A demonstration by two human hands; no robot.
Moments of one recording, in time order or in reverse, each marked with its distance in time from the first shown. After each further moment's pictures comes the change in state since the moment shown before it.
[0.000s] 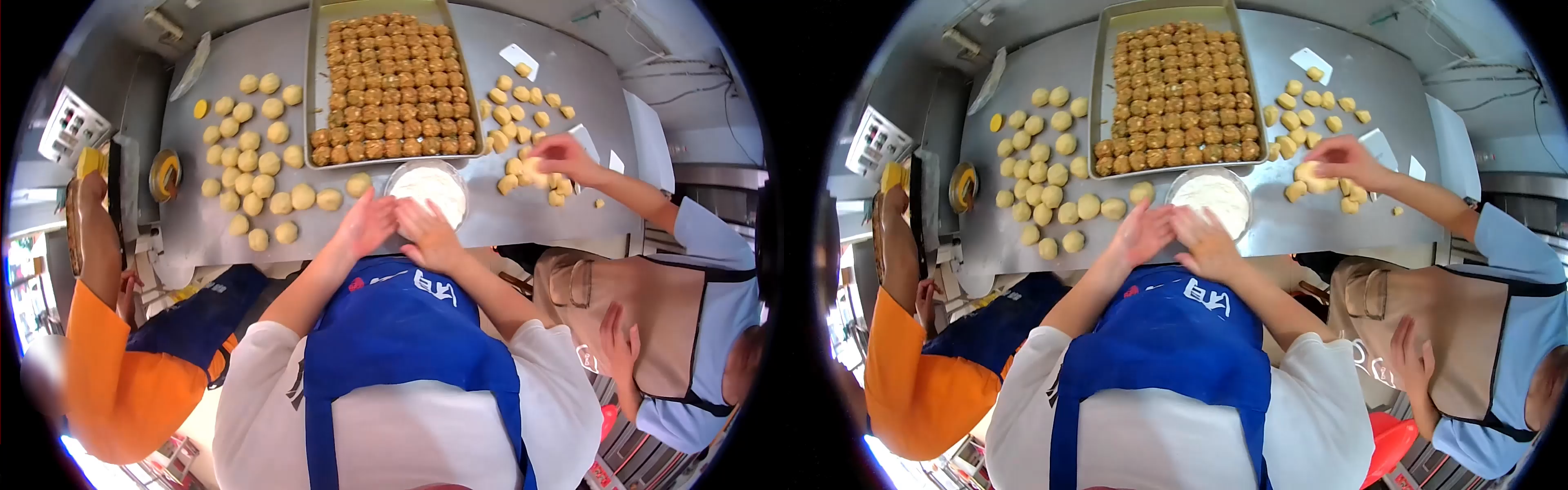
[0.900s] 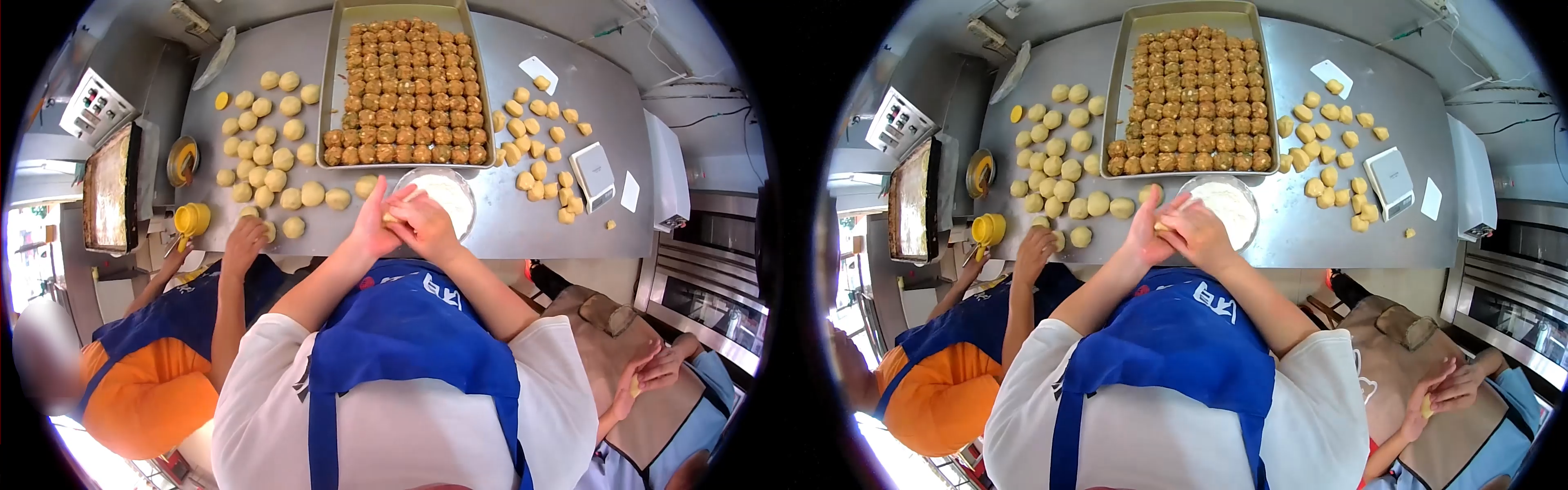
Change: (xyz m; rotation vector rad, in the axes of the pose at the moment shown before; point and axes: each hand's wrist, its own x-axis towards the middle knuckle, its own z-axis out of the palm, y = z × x) left_hand -0.009 0.007 0.042 -0.403 -0.122 -0.238; right_hand 0.043 0.009 -0.018 0.445 0.453 -0.014
